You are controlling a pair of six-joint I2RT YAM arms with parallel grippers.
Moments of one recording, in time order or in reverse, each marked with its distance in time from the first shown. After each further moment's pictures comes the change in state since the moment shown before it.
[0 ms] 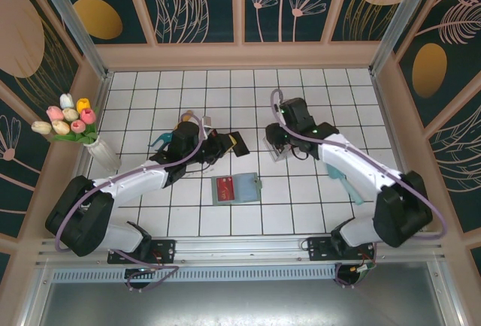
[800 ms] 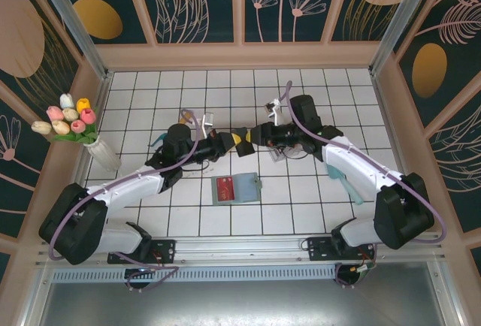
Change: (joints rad) left arm 0.000 -0.073 -0.061 0.204 0.151 0.037; right arm -0.063 0.004 -0.076 0.264 -0.785 0.309
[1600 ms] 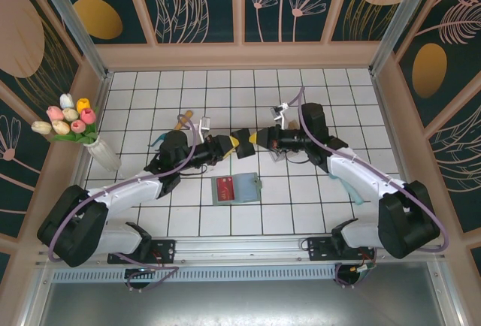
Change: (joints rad) left arm 0.000 -0.010 -0.076 0.111 0.006 -0.071; right arm -0.036 -0.073 -0.166 0.270 -0.074 0.217
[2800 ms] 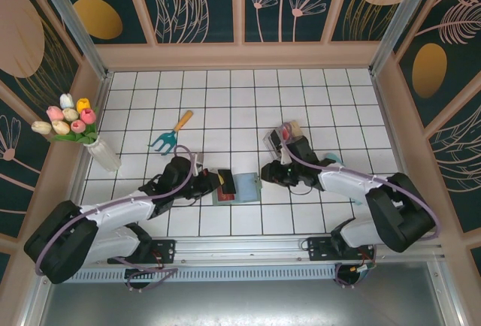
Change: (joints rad) left arm -0.082 -0.122 -0.229 -0.360 -0.199 0.169; right arm 0.113 0.068 -0.240 -0.174 0.396 -0.109
